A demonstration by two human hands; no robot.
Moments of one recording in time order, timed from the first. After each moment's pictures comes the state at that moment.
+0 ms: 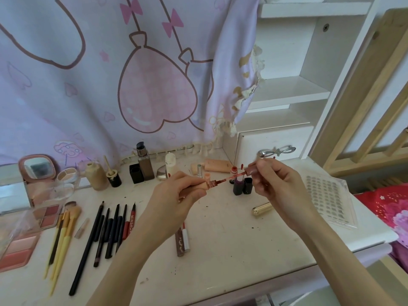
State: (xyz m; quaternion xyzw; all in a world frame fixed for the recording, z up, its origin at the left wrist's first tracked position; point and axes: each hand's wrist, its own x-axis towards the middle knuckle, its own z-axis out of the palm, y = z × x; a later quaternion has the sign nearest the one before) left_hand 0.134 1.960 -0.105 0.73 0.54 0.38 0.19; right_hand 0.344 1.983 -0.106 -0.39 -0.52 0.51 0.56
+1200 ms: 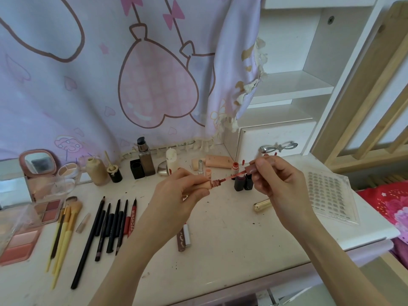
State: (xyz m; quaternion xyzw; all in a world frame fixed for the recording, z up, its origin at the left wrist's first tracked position) left_hand 0.137 1.954 -0.105 0.73 0.54 0.38 0.18; right_hand 0.334 1.975 -0.108 -0.39 -0.53 0.45 0.61
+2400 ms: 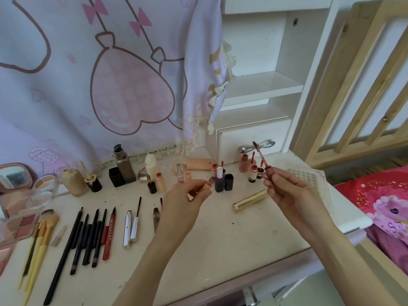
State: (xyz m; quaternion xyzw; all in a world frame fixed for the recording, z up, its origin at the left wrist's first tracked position) left_hand 0.195 1.971 -0.136 0.66 0.57 0.42 0.25; right_hand 0.413 1.972 -0.133 -0.37 -0.33 0.60 0.63
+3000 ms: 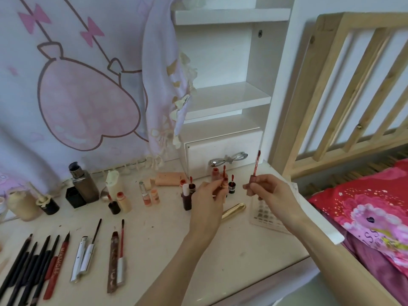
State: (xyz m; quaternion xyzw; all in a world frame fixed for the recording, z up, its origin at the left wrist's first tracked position) left_hand 0.315 2.027 -0.160 0.65 0.55 0.43 0.28; right_hand 0.475 2.022 -0.151 -0.56 -0.53 0.40 0.50
